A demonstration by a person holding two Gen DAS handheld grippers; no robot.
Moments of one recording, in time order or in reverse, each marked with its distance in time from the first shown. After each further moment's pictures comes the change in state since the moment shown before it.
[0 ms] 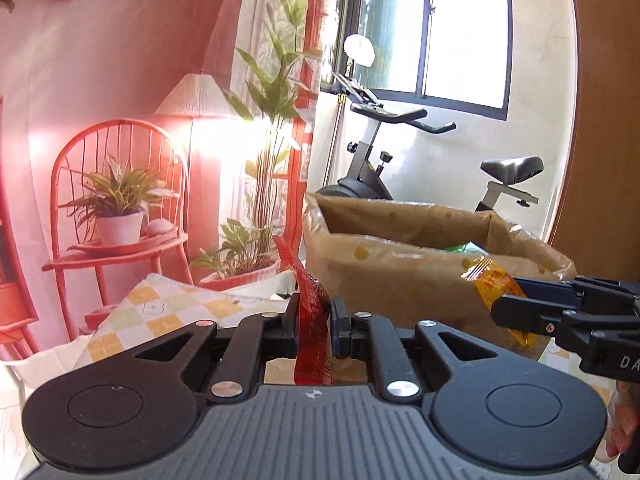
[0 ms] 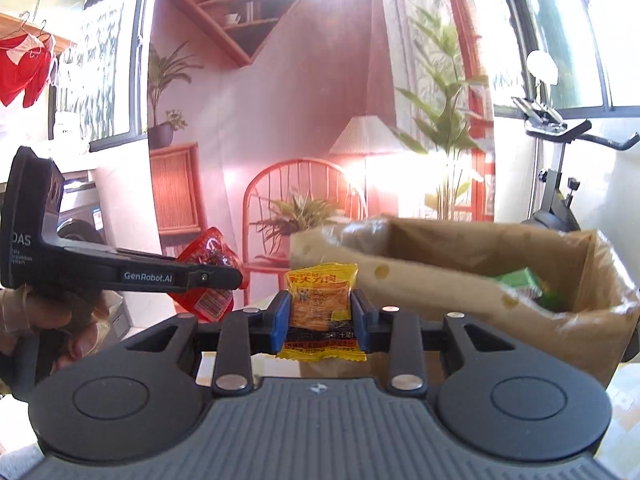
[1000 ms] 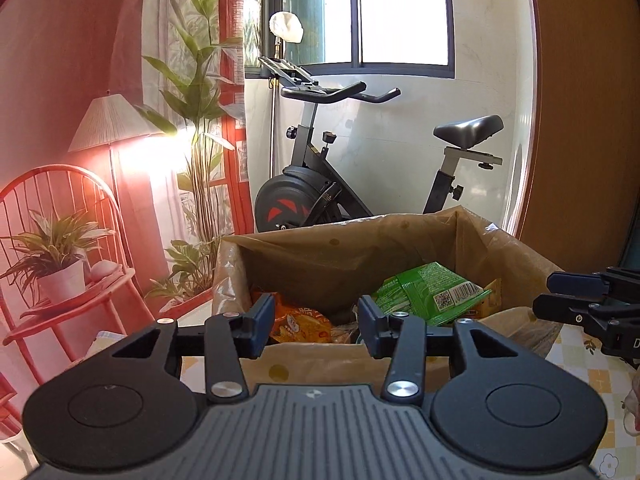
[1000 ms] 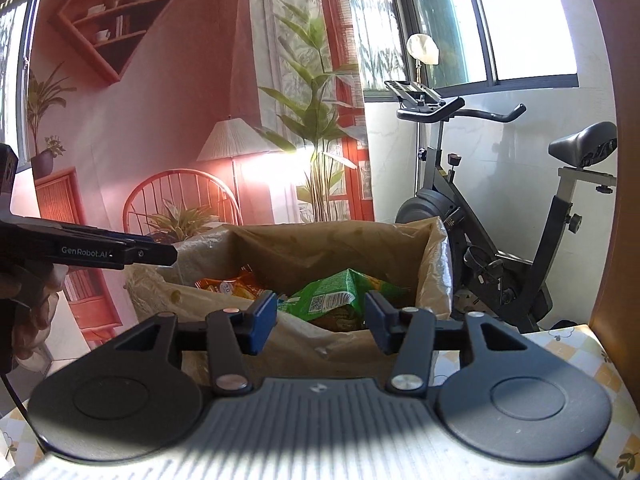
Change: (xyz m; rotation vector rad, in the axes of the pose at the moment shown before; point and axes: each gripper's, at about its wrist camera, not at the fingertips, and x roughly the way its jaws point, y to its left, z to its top) left arm 0.072 -0.042 0.053 0.178 0.096 -0.113; right arm -0.033 -0.081 0.010 0.146 0.035 -0.303
